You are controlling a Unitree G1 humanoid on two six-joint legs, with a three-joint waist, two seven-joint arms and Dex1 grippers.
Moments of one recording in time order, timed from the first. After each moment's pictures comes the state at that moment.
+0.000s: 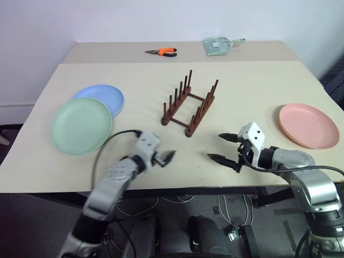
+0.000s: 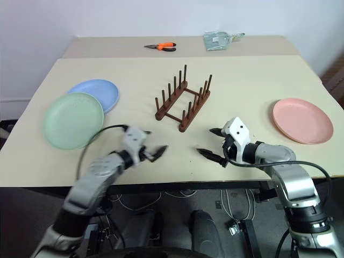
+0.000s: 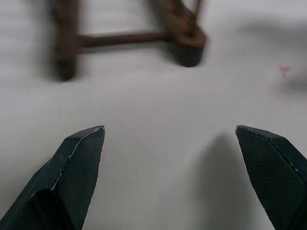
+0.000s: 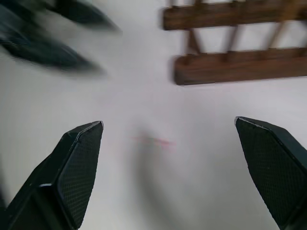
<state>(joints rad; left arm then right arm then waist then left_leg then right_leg) -0.29 0.18 -0.30 -0.14 -0.10 0.54 -0.36 -0.14 -0.67 -0.03 -0.34 0.41 0.55 0.85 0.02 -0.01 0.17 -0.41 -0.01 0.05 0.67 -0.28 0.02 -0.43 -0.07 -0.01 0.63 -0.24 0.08</state>
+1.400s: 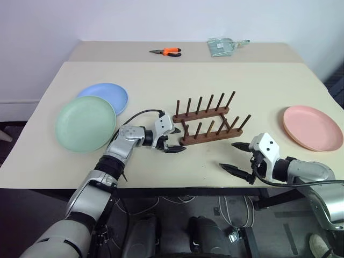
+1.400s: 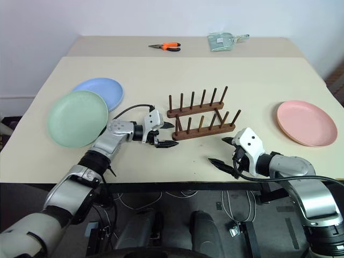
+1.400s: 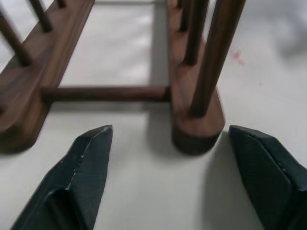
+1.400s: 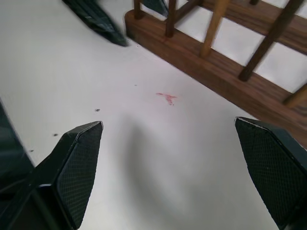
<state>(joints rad) -0.71 0.34 -0.28 0.54 -0.08 0.11 -1.06 0.00 -0.78 -0.13 -0.39 0.38 0.54 0.82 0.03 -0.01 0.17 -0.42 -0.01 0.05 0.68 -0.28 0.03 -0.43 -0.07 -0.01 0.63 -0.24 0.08</state>
